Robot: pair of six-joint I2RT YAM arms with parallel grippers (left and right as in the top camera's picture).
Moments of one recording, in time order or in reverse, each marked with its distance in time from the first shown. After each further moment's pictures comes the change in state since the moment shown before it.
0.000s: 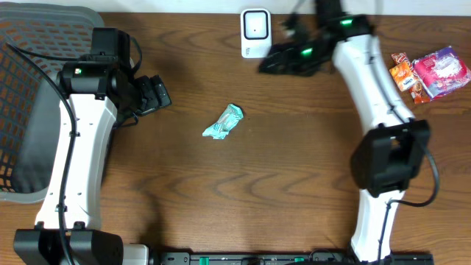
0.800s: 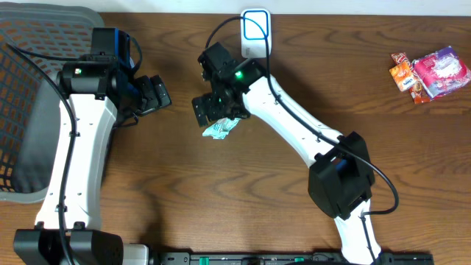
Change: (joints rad) left arm 0.000 0.000 0.000 0.000 0.000 0.000; right arm 0.454 0.010 -0.114 0.087 0.473 0.315
